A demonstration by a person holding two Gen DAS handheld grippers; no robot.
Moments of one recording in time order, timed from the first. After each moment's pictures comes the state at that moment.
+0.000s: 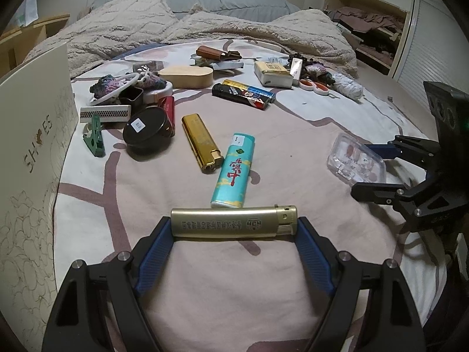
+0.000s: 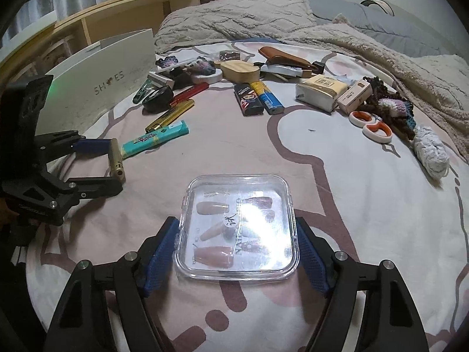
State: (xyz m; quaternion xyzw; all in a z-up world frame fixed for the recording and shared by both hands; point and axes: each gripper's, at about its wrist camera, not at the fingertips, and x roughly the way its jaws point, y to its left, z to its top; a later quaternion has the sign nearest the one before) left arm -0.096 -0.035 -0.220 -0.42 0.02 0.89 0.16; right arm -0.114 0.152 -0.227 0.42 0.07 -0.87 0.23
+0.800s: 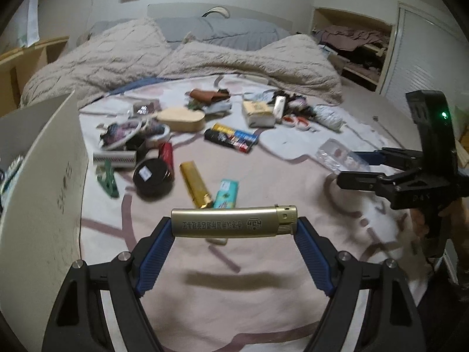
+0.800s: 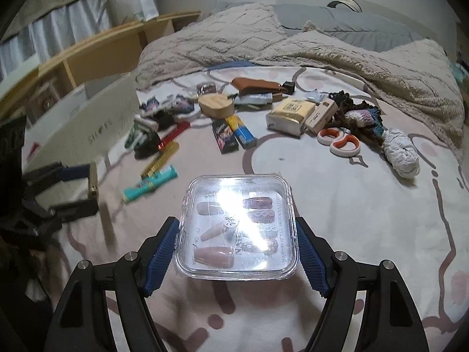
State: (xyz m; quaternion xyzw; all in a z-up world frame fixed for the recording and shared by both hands) left arm -0.081 -0.034 -0.162 -0.37 0.02 0.91 0.18; right arm -0.117 0.173 -0.186 0.40 -0.01 -0.89 0.20
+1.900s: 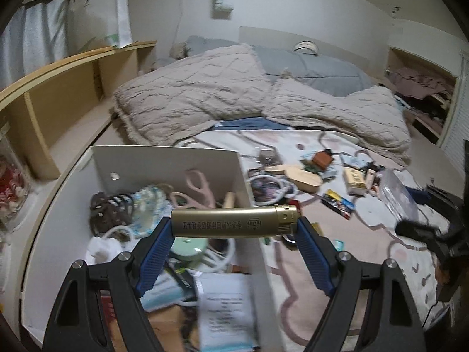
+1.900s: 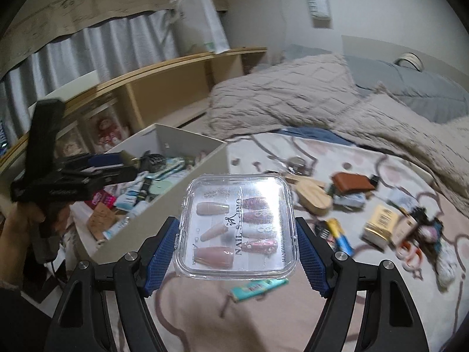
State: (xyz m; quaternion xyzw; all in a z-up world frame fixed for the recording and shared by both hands) left arm -0.094 -0.188 -0.056 -0.35 -0.02 0.94 -0.01; right arm -0.131 0.054 -0.082 0.31 0.02 -0.89 0.33
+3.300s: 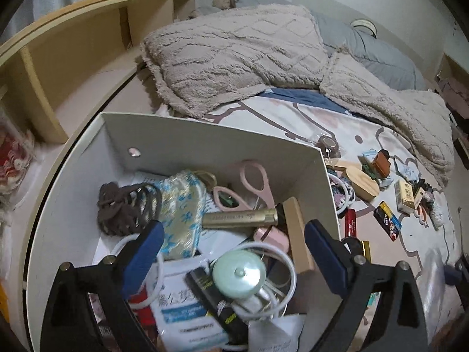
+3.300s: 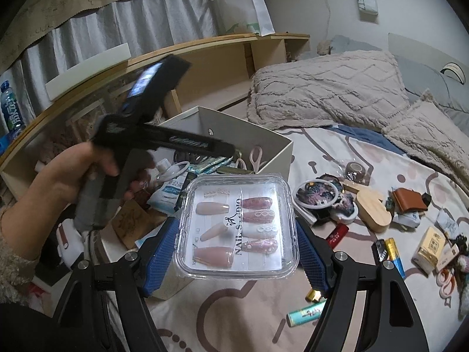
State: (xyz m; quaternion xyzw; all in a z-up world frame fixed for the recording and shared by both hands) left arm -0.169 -0.249 -0.084 -0.45 -0.07 0.89 -0.09; right arm -0.140 -0.029 -0.081 0.34 0.05 -0.85 0.39
